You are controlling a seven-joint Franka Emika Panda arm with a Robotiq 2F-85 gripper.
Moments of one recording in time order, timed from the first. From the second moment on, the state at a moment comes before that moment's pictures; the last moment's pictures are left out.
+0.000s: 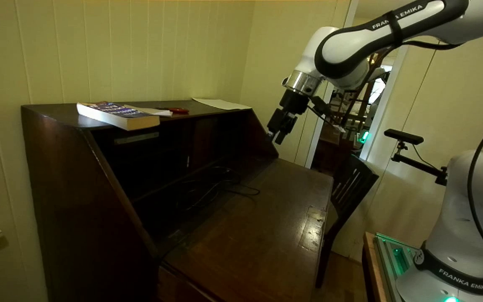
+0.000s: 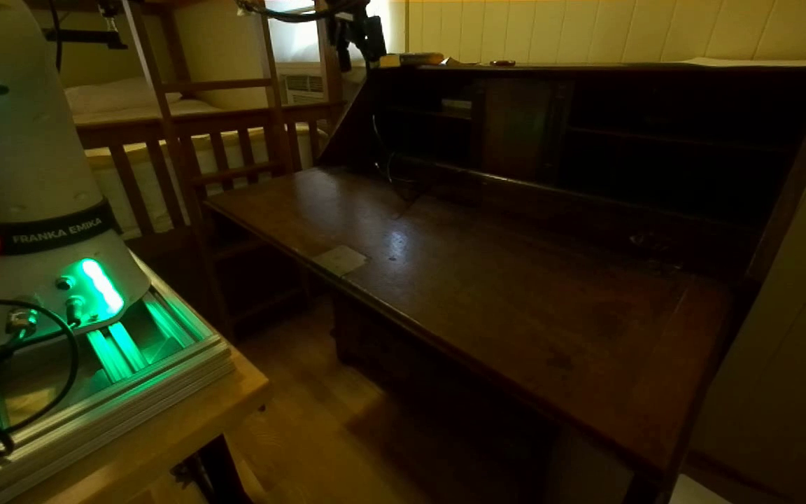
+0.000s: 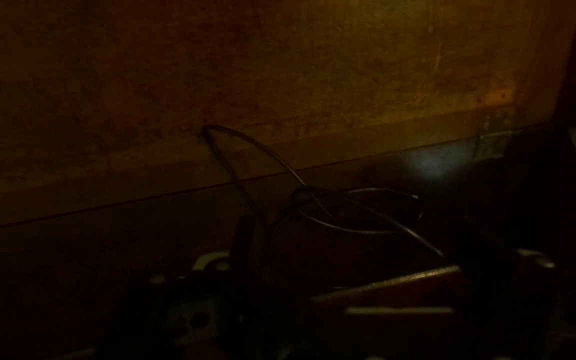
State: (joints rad) arm -0.02 -0.31 -0.18 -2.45 0.16 2.37 -0.11
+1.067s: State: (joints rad) arm -0.02 0.14 -0.08 -1.62 0.38 2.08 0.25
